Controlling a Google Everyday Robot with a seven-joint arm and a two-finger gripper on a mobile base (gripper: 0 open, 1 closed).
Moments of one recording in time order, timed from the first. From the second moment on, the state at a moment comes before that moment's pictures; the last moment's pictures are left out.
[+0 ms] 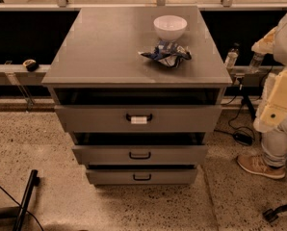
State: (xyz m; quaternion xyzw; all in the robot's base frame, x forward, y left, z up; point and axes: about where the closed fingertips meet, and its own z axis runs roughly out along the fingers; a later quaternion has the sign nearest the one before) arm 0.438 -0.217 0.976 -0.60 0.78 -0.03 0.16
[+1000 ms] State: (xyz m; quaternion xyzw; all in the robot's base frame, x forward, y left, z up) arm 0.420 -0.160 0.878 -0.61 0.77 -0.01 0.18
